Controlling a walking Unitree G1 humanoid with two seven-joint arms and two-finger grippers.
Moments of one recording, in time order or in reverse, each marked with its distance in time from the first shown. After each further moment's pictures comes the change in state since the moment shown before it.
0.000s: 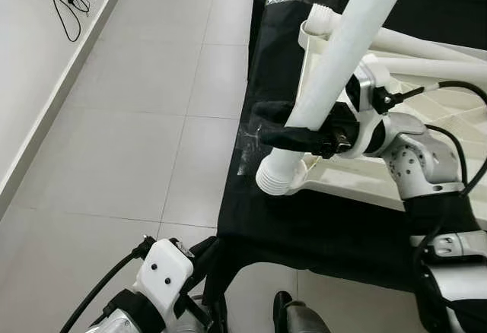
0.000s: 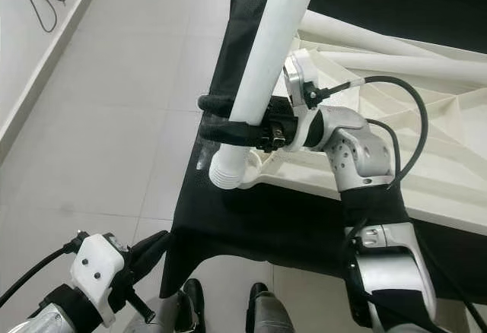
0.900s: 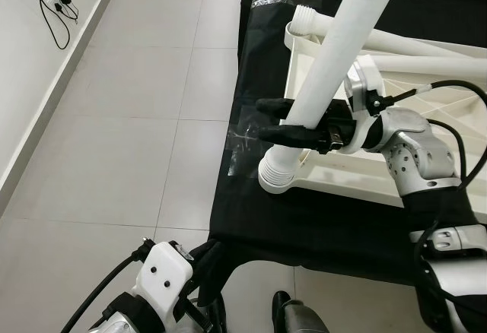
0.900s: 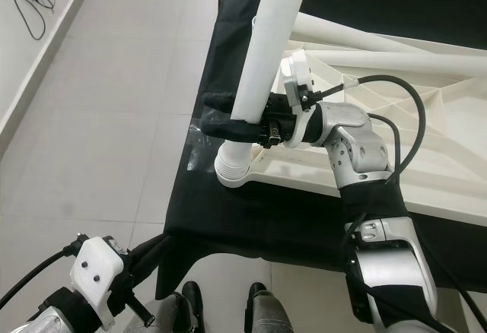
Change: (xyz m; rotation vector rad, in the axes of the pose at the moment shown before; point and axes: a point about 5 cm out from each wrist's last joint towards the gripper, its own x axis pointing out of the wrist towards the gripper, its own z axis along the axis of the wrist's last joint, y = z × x) left arm -0.001 -0.001 -0.001 -0.006 0.006 -0.006; right arm 0.005 -0.007 -0.003 -0.108 0.091 -0.026
